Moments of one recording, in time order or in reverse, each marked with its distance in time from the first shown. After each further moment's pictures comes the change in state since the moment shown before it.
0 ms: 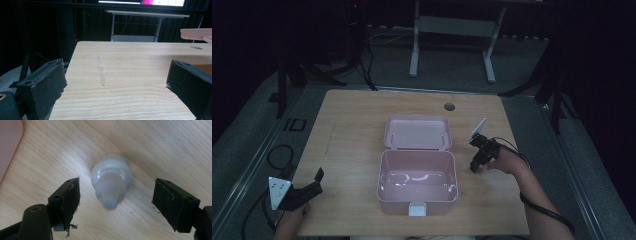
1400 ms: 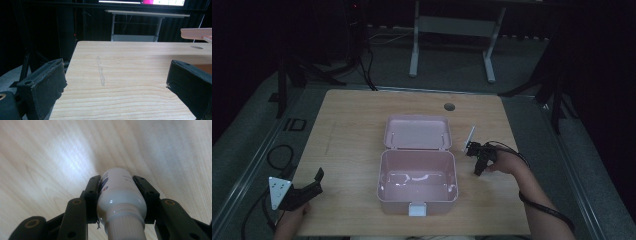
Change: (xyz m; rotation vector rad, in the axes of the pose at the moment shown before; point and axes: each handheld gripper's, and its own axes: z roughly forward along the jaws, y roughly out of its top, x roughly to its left) left arm 0.000 0.000 0.000 0.002 0.001 0.001; right arm 0.019 -0.005 0.010 0.059 -0.084 -0.343
